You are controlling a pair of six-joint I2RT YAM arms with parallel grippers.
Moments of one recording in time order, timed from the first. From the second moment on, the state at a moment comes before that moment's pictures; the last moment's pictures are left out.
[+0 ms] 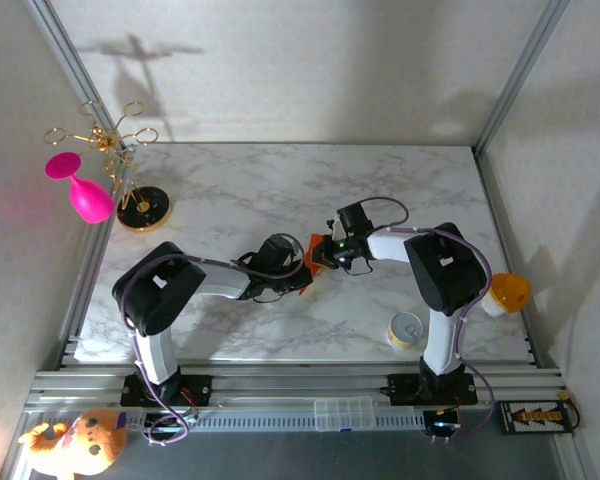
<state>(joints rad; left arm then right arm) -0.71 1.84 0.80 0.25 0.29 -0.97 0.50 1.94 1.03 -0.13 -0.56 0.66</state>
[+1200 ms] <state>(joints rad) -0.75 1.71 0.78 -0.02 0.26 -0.79 0.51 1.95 1.08 -0.21 -0.54 0.66</state>
